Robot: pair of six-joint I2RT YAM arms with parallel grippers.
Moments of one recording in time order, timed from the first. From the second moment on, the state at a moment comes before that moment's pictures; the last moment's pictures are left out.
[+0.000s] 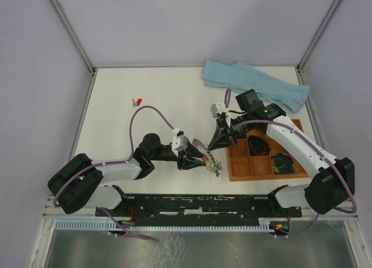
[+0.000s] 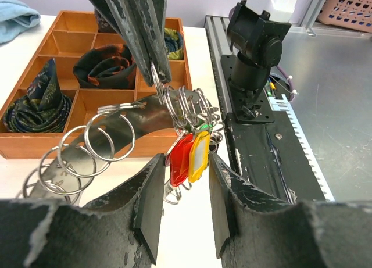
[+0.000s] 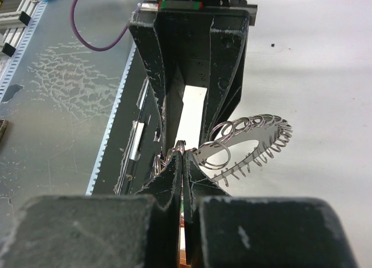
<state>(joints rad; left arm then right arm) -0.80 1.34 0.38 0.97 0.82 -0.07 0.48 1.36 1.16 -0.86 -1.21 -0.74</state>
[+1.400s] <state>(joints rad) -0.79 1.40 0.40 1.04 0.89 -0.22 0.52 1.37 1.16 -0.89 -1.19 -0.78</state>
